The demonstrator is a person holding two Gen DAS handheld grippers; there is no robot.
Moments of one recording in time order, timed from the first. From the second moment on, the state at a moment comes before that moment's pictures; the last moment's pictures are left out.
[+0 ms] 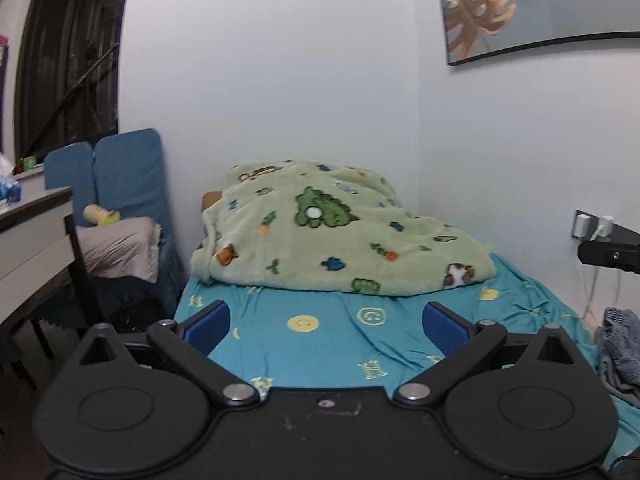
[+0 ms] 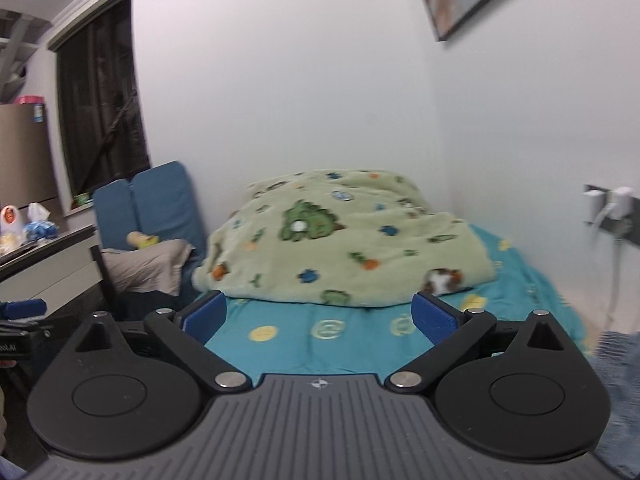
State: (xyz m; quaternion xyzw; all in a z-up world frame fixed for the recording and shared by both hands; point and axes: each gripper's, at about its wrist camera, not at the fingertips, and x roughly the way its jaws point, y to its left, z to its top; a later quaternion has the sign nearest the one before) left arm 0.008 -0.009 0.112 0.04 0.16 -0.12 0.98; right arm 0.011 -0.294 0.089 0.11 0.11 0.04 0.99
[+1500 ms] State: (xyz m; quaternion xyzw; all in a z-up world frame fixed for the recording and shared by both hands) left arm 0.033 0.005 0.031 -0.01 0.17 -0.05 0.98; right arm 0.052 -0.242 0.005 0.08 0.13 0.06 0.99
